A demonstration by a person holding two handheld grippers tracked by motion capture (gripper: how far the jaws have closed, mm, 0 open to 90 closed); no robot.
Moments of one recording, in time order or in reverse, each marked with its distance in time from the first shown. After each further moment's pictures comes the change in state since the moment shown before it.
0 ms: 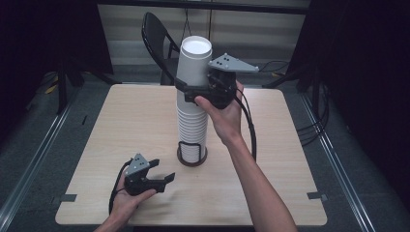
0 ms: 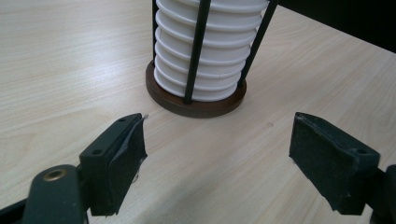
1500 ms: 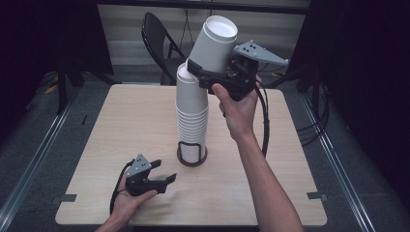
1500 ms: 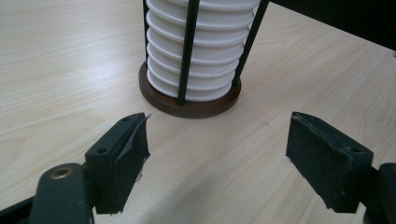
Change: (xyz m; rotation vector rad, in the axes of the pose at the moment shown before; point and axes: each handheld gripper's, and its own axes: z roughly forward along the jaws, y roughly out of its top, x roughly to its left) left arm -0.004 -0.001 0.002 -0.006 -0.013 0.014; right arm -0.010 0.030 -0.035 -0.134 -0.010 0.085
